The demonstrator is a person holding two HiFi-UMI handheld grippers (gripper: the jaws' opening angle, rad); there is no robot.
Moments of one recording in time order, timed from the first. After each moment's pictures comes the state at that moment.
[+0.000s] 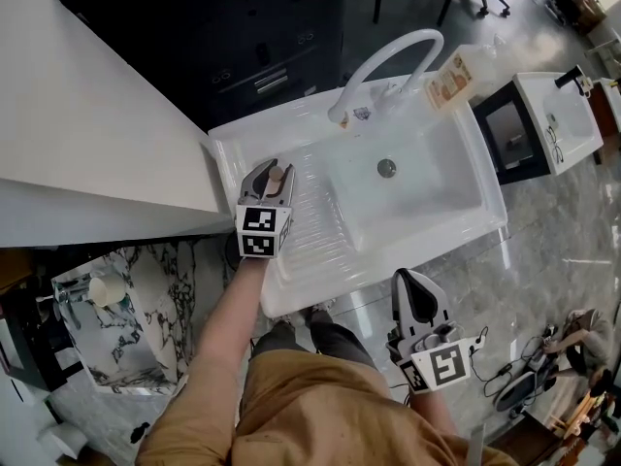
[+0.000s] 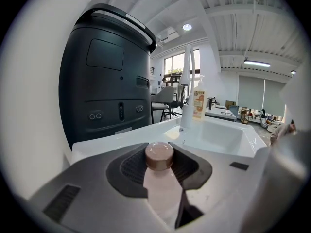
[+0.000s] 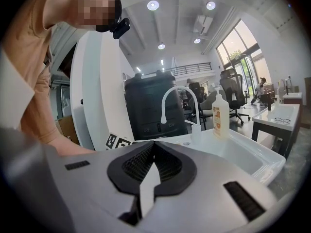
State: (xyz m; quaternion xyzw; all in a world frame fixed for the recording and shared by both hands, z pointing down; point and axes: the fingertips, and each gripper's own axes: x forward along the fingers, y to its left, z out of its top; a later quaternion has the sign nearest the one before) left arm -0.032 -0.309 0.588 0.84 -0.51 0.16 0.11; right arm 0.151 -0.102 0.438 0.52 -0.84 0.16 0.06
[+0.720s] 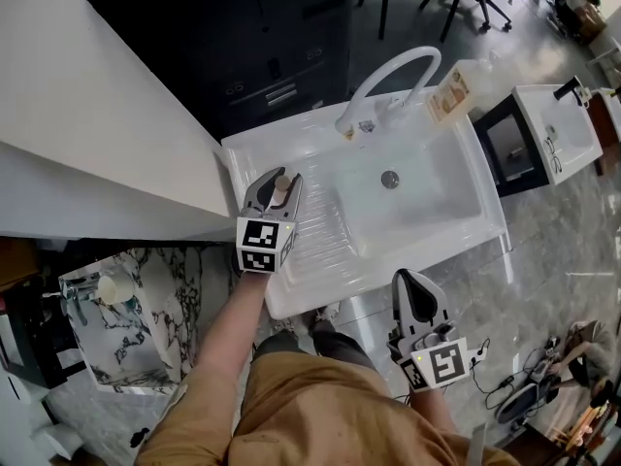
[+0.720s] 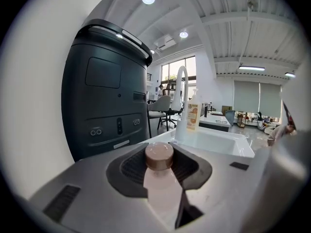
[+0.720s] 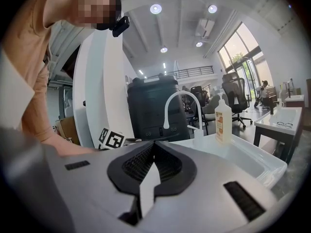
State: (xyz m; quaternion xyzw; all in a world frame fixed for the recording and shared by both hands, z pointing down) left arm -0.029 -0.288 0.525 0.85 -0.50 0.13 0.09; right arm 0.145 -0.101 0.422 0.51 -0.85 0.14 0.04
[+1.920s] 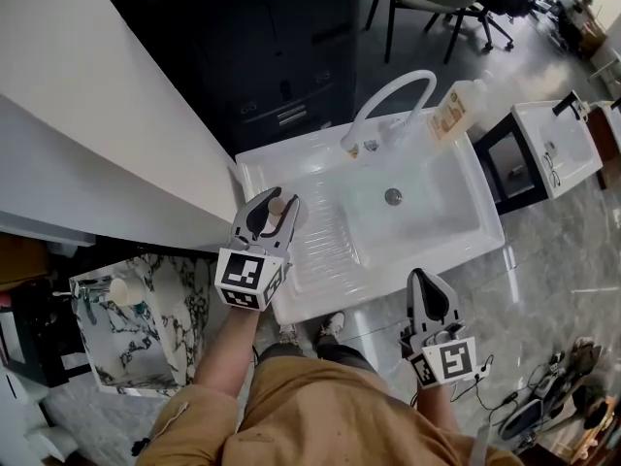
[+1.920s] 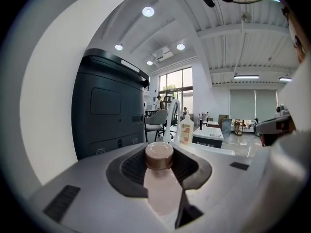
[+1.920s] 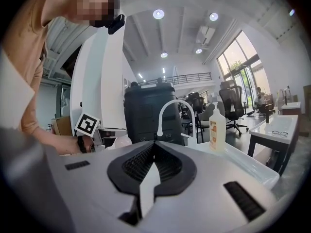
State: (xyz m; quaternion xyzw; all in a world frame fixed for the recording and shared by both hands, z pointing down) left arm -0.043 -0.240 0.420 0.87 -0.49 0.07 0.06; right arm 0.169 -0.106 0.402 0.53 -0.84 0.11 0.03
